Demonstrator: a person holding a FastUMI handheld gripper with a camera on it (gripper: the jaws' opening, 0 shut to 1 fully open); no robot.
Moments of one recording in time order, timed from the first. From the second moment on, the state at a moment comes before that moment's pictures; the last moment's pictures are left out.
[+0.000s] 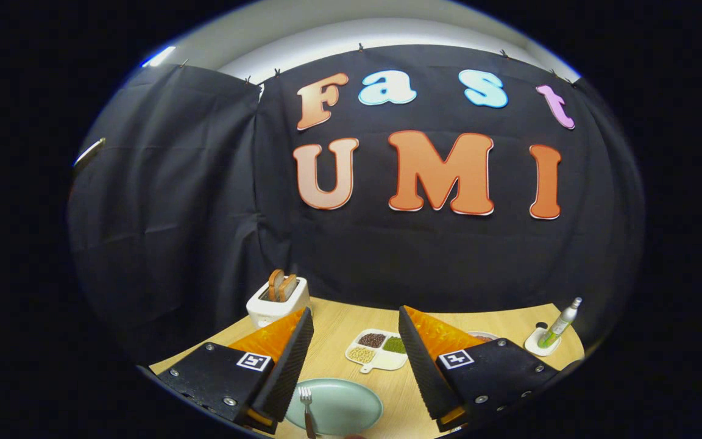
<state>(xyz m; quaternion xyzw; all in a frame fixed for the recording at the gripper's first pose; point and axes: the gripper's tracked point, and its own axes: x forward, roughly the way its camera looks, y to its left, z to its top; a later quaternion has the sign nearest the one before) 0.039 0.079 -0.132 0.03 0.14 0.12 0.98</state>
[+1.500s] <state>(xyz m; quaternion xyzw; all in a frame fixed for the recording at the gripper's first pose) -0.052 0.174 -0.417 -0.09 0.65 0.21 0.72</state>
